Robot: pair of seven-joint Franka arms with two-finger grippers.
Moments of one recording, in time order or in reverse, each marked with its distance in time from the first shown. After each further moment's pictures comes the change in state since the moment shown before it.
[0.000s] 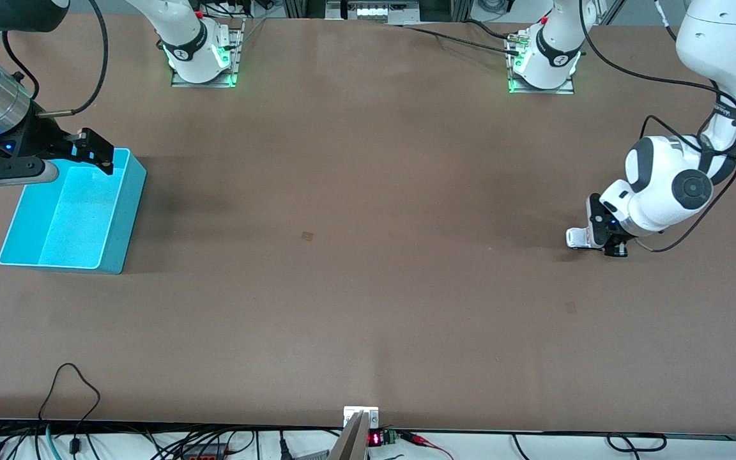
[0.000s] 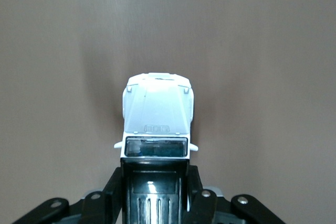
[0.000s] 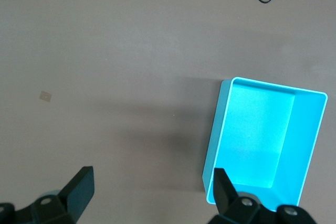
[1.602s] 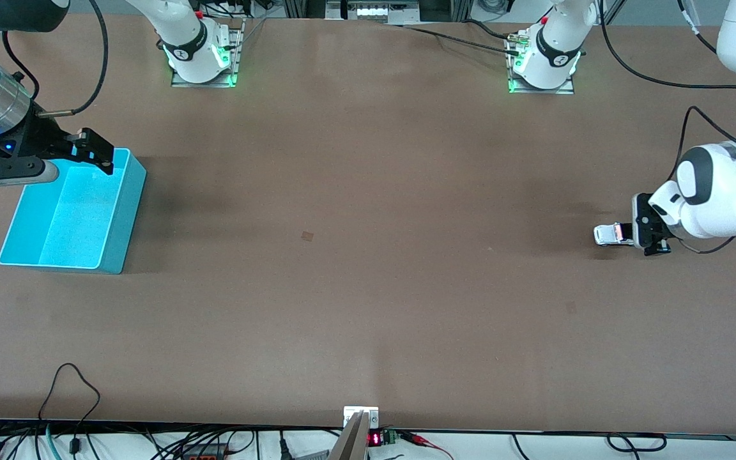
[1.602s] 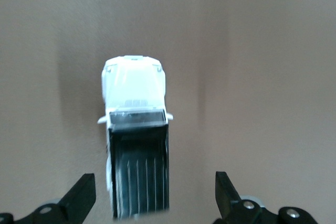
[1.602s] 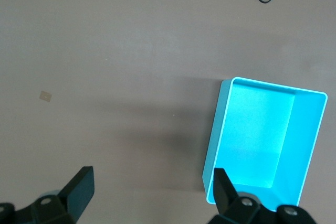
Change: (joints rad) left arm 0.125 0.041 -0.028 0.214 0.000 -0.386 0.085; right arm 0.000 0.000 0.000 0.000 0.000 0.000 0.000
